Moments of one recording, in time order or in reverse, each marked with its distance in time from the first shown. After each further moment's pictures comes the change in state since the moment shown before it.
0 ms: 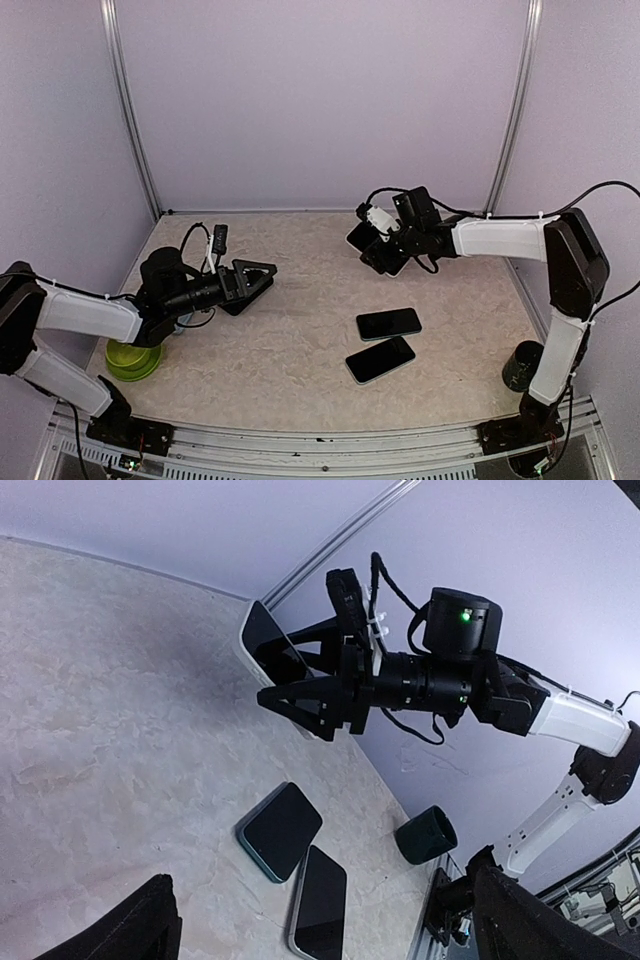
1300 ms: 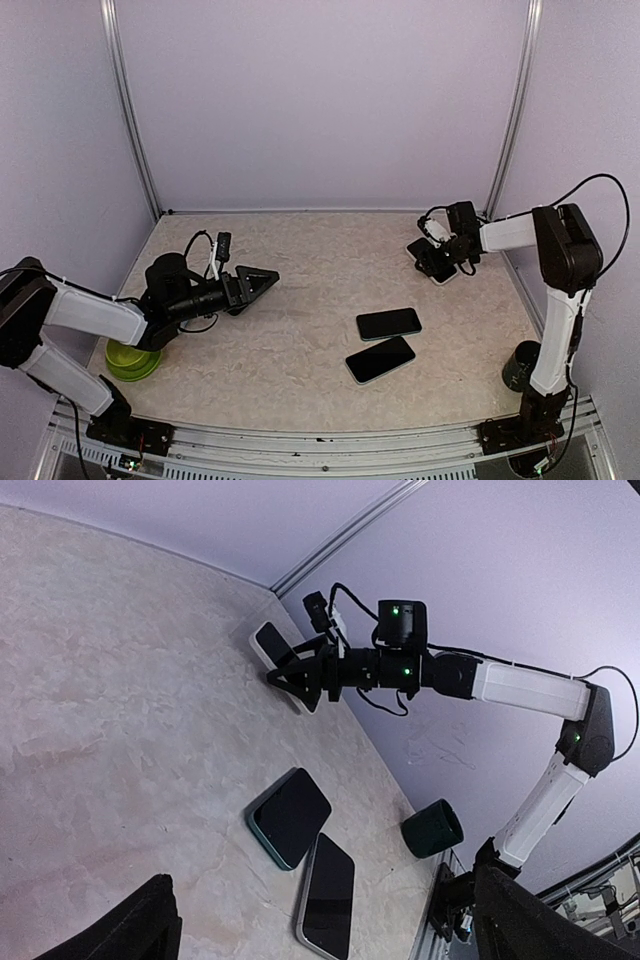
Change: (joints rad) left arm -0.013 0.049 -0.022 0.040 -0.011 -0.020; right arm -0.380 0.155 -0.058 0.032 -0.099 0.013
